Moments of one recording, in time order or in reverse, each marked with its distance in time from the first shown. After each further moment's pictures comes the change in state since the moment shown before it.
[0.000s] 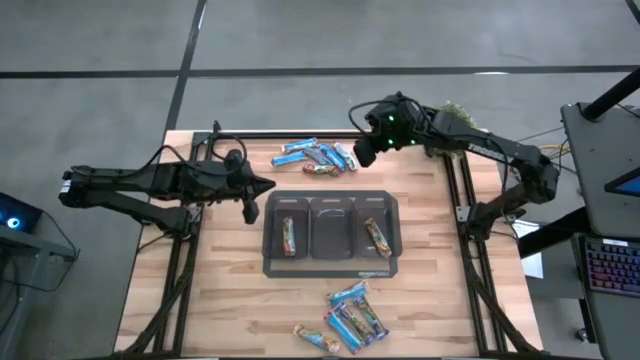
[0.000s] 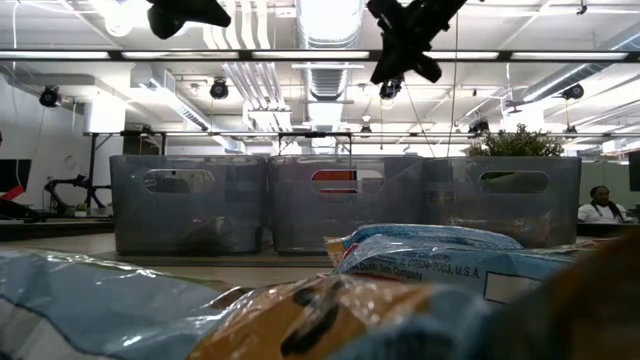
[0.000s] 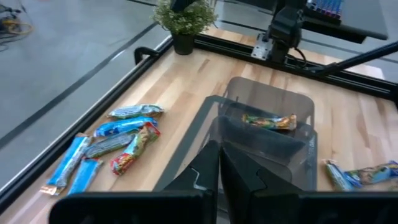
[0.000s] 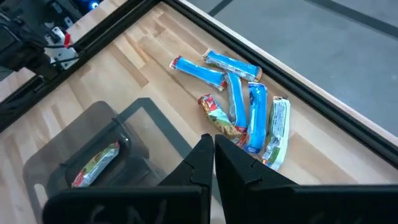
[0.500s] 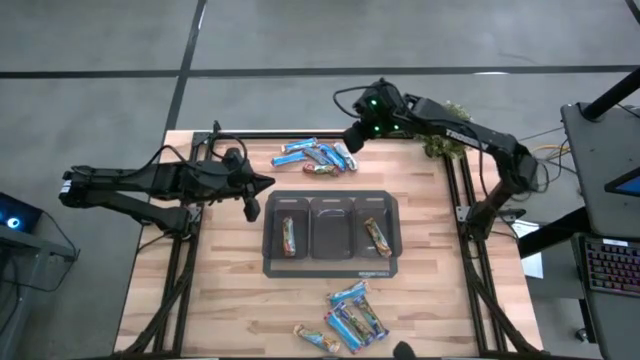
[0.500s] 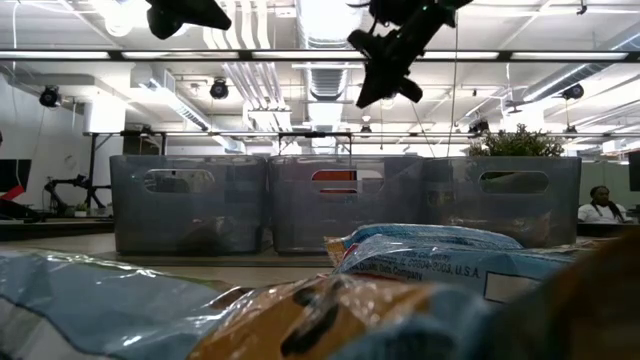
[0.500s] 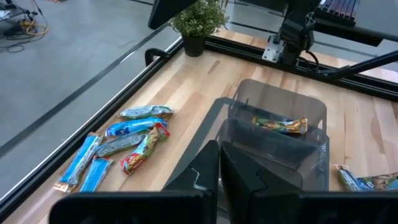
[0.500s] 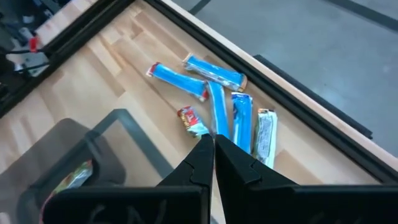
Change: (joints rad) left arm 0.004 0.003 0.000 -0.001 -0.036 -0.003; right arm -0.104 0.185 0.125 -0.001 -0.043 -0.057
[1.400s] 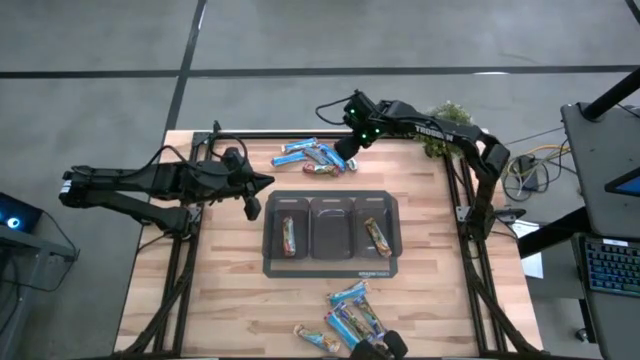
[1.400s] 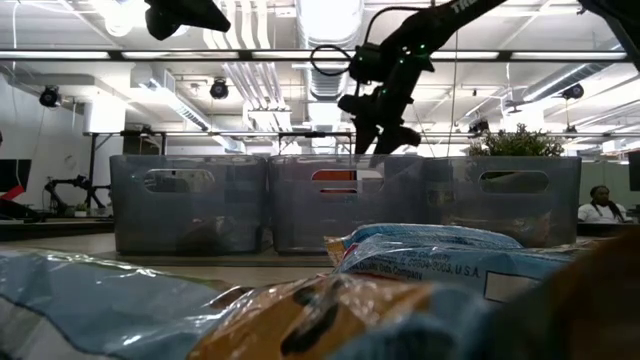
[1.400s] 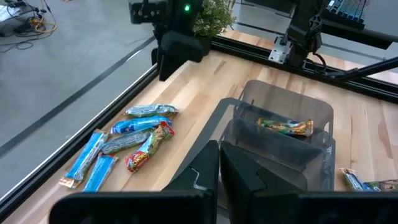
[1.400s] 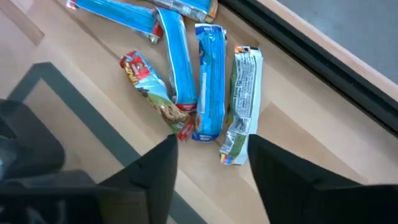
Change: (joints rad) left arm 0.000 0.000 -0.001 -0.007 -0.025 -0.019; right arm -0.047 0.225 0.015 -0.077 -0.020 -0.004
